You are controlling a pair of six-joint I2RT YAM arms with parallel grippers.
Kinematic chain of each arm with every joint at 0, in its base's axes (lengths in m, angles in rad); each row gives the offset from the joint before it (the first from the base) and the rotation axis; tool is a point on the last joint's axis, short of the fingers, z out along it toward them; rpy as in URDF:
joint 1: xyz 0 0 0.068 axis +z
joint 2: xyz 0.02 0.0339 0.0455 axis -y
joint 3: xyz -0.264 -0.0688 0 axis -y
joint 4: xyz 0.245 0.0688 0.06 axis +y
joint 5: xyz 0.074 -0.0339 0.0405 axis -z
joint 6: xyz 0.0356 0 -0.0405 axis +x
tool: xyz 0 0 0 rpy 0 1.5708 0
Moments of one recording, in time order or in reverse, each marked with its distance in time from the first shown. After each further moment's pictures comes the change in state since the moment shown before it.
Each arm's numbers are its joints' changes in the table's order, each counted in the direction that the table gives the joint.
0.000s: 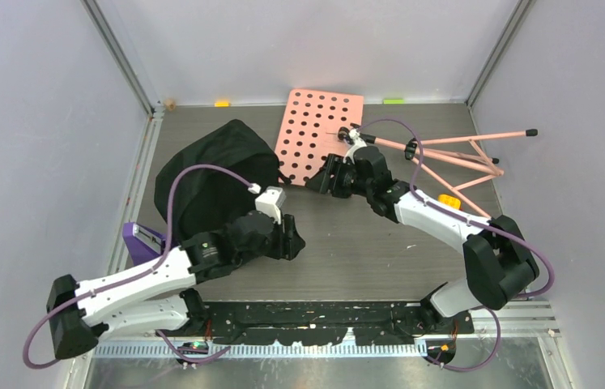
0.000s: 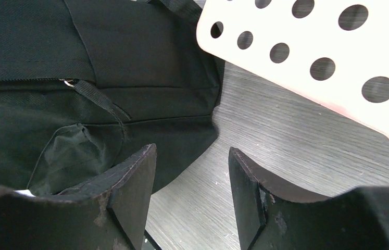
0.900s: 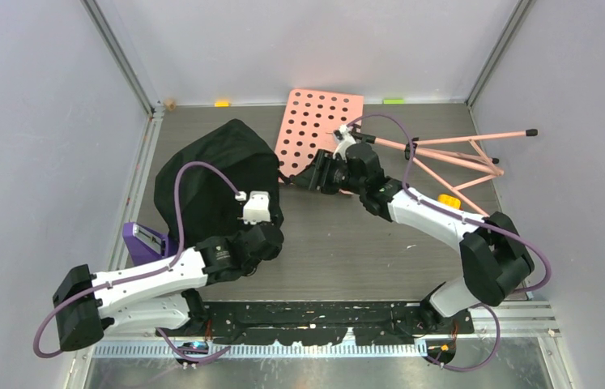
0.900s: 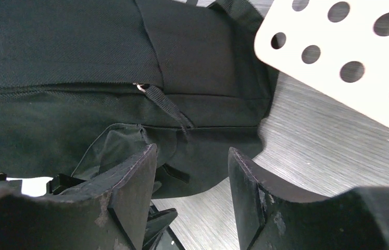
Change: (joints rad) left arm -0.051 -0.108 -0.079 0.107 -0.529 -0.084; right arm 0.048 -0.020 0.045 -0.081 -0.047 0.064
